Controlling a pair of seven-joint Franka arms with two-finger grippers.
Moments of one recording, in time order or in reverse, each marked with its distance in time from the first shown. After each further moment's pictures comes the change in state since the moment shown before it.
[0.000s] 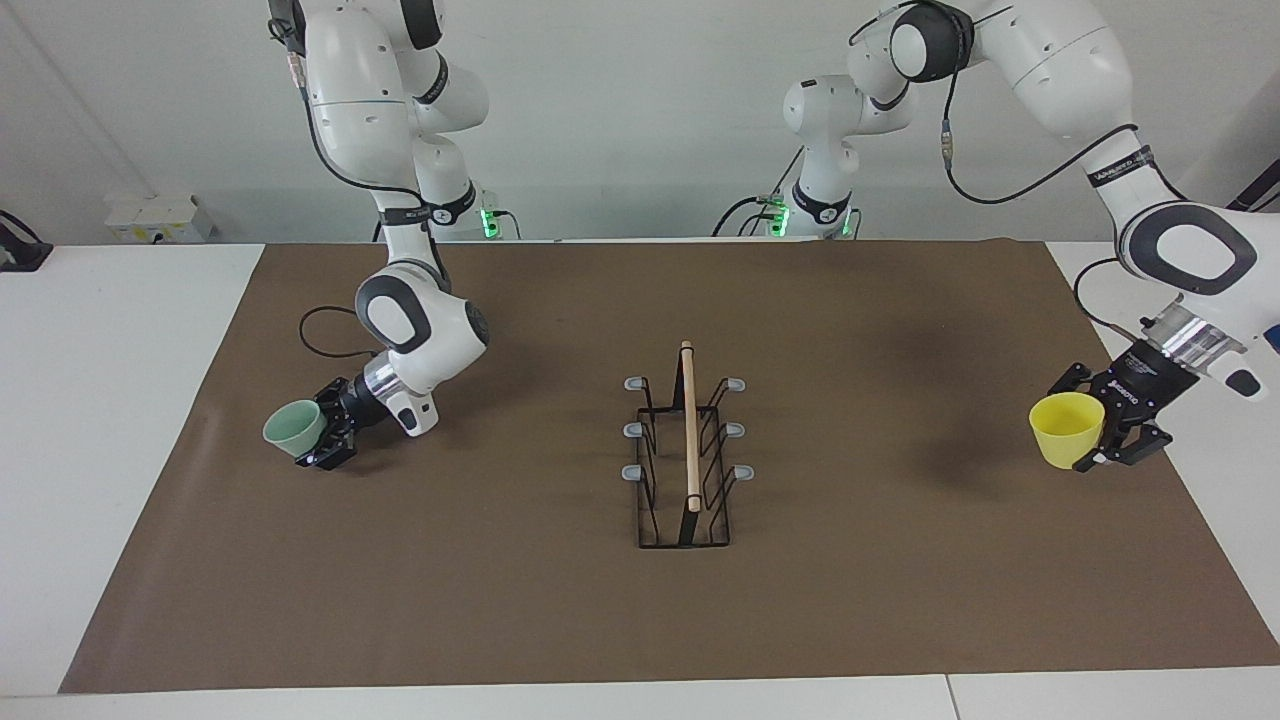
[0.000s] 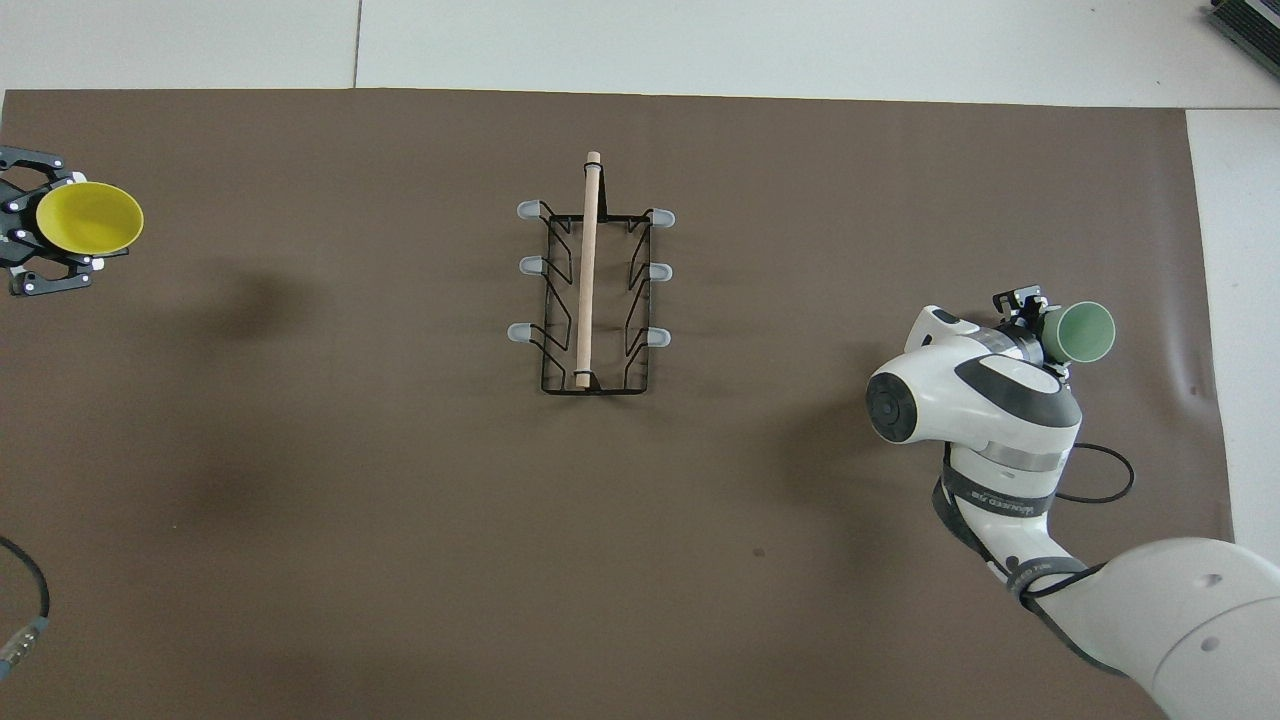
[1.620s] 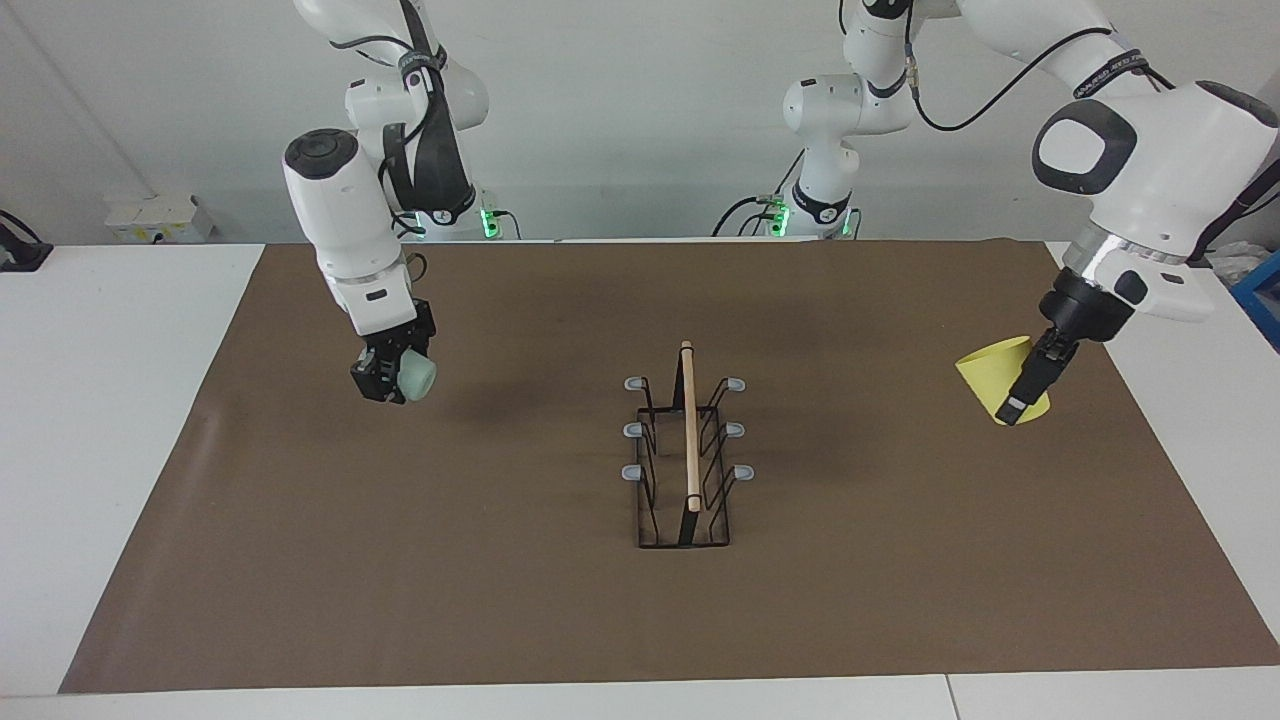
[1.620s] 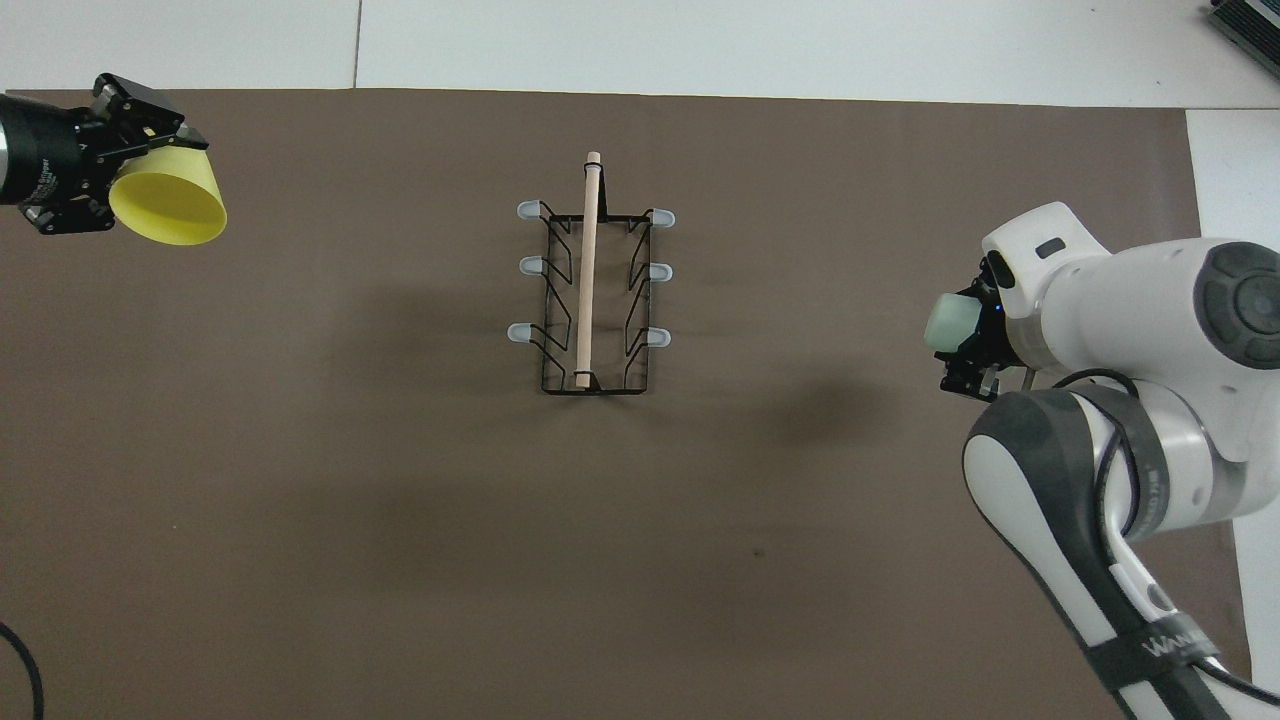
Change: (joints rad) left arm -0.017 -0.223 -0.359 -0.020 0.478 0.121 0.339; right arm 0.009 -0.372 0.028 0.078 1.421 0.074 -0.474
